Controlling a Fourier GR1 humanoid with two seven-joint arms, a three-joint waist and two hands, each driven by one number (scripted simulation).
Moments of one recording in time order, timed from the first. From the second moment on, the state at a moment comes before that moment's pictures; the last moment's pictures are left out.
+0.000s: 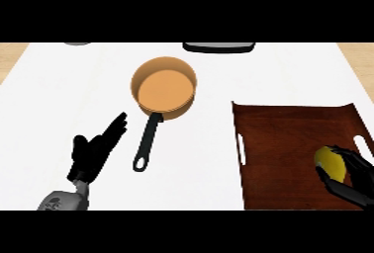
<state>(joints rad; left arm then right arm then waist) -0.08 0.21 -0.14 -1.37 0.08 -0.10 0.11 0.03 -0.36 -0.21 -1.05 -0.18 0.17 -0.39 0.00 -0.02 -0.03</state>
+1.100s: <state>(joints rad) -0.09 0.18 -0.14 -1.38 0.06 -0.11 0.13 -0.54 -0.40 -0.03 -0.83 0.03 0.35 -0.51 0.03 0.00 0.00</state>
